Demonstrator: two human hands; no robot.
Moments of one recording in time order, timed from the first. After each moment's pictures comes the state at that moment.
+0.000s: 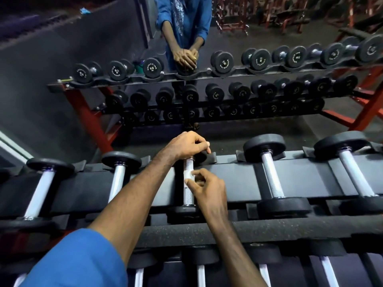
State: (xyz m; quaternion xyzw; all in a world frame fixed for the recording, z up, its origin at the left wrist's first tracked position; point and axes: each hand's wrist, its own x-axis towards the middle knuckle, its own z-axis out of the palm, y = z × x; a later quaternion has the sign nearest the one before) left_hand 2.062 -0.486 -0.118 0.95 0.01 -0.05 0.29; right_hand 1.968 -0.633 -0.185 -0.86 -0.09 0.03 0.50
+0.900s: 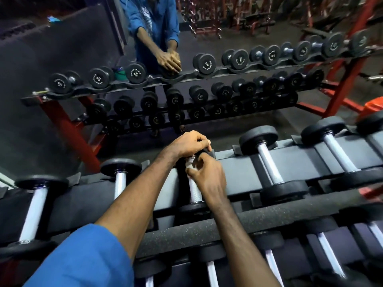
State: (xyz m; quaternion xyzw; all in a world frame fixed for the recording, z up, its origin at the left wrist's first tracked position) left_hand 2.074 -0.480 -0.128 0.94 -0.05 -0.10 0.33; right_hand 1.979 -0.600 -0.157 -0.91 -0.01 -0.01 0.41
